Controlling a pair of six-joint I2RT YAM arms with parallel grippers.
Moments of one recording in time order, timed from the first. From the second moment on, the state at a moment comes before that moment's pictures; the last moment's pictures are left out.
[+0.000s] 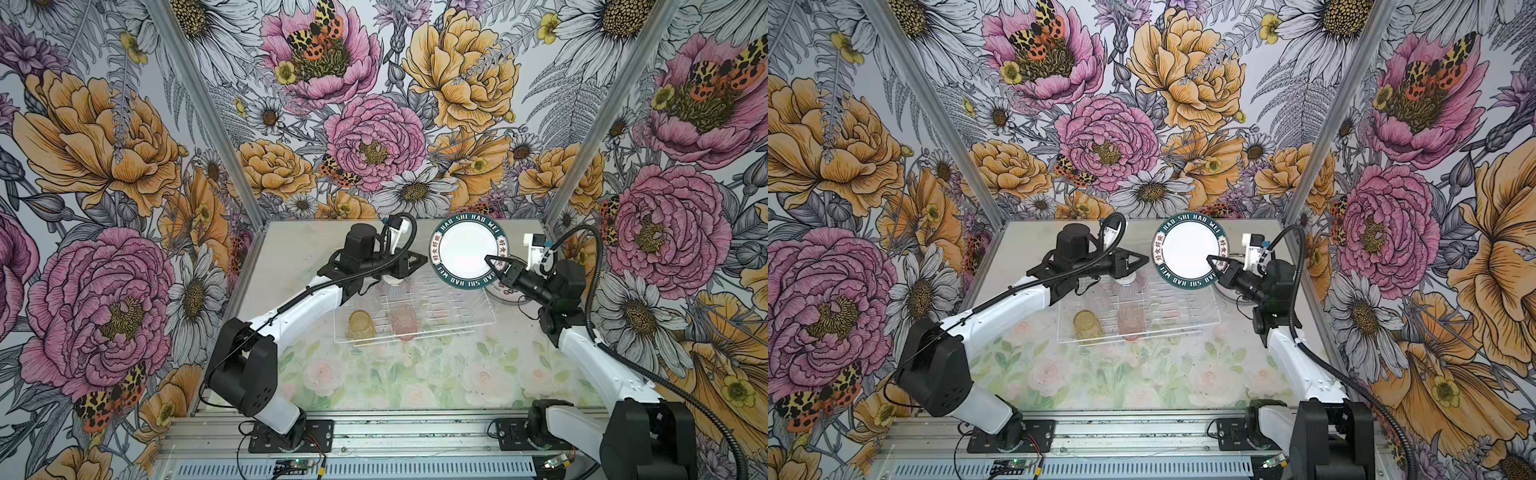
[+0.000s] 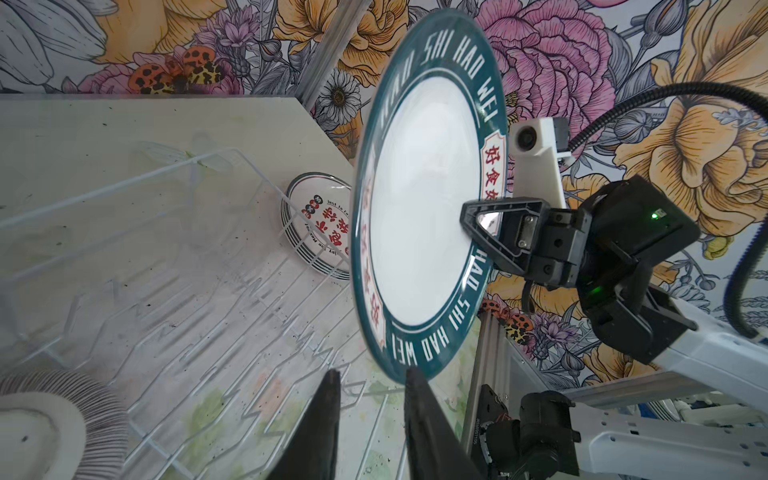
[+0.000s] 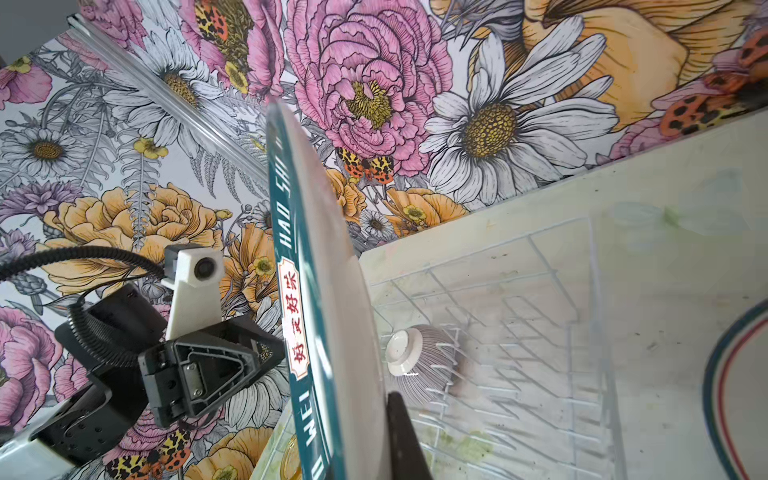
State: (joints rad) left arm -0.54 1.54 1.20 0.00 0.61 -0.44; right arm -0.08 1.11 0.65 0.34 -0.78 0.74
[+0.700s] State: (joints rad) left arm -0.54 1.27 1.08 -0.33 0.23 -0.26; right arm -0.37 1.20 0.65 -0.02 -0.55 0.62
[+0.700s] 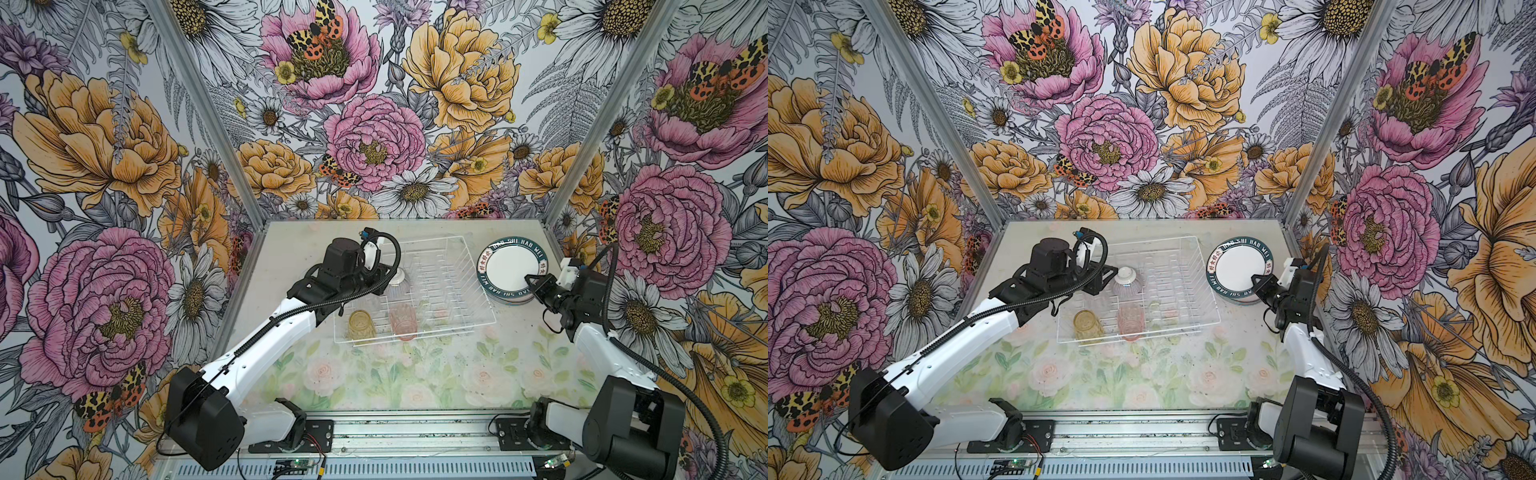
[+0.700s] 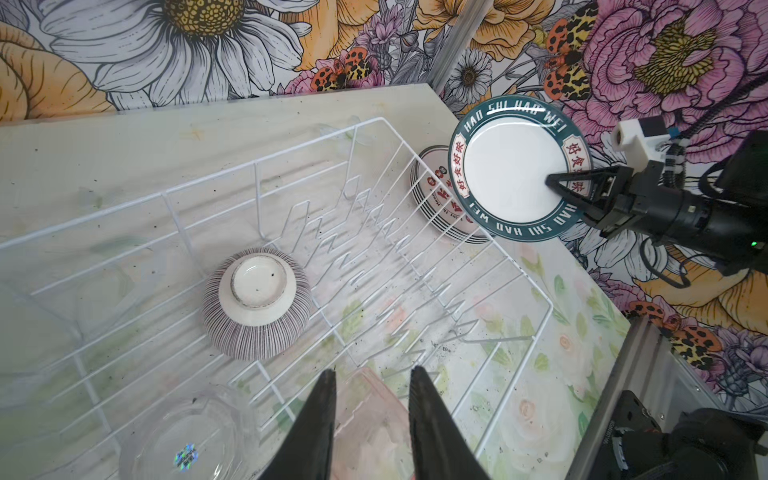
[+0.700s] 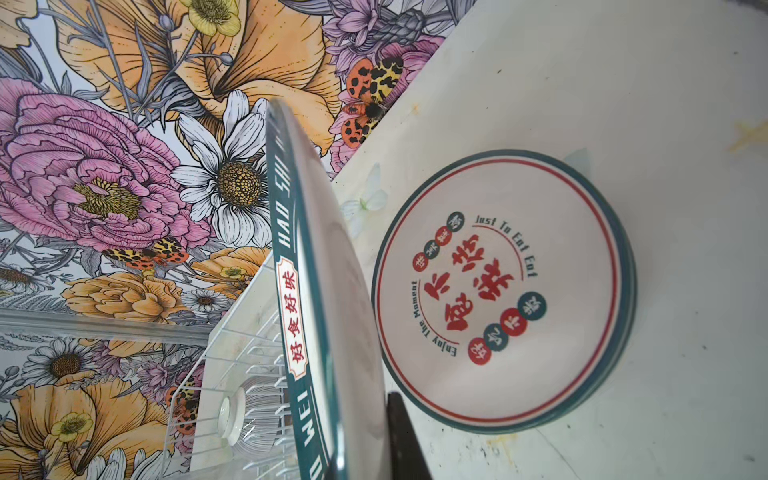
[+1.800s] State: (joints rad) left arm -0.49 1.23 1.07 -0.36 0.19 -0.26; right arm -0.45 1.57 0.64 0.21 -0.61 0.71
